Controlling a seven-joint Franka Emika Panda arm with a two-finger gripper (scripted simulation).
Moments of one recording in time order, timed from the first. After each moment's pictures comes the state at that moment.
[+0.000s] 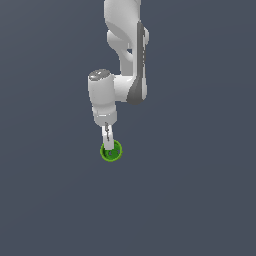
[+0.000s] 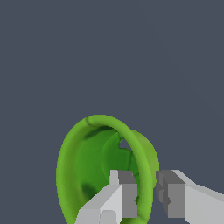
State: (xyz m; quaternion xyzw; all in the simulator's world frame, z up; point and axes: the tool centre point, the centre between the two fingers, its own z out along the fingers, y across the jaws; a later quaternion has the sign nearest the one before) arm -0.015 -0.086 0.117 -0.77 0.63 -0.09 0.08
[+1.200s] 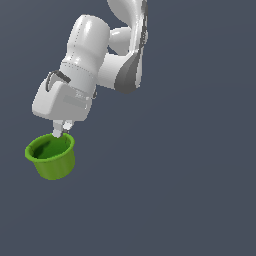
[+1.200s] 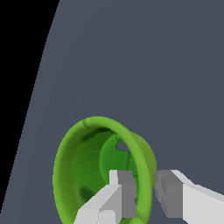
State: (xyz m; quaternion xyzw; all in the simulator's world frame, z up) arm 0.107 -0.170 0.339 -0.59 0.68 -0.40 0.18
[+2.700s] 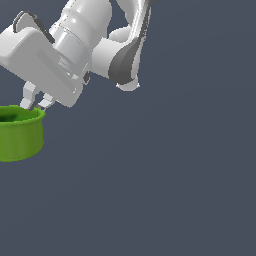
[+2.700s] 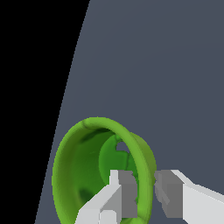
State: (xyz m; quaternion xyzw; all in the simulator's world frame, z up) arm 0.102 -0.194 0.422 -0.52 0.68 -0.48 0.21
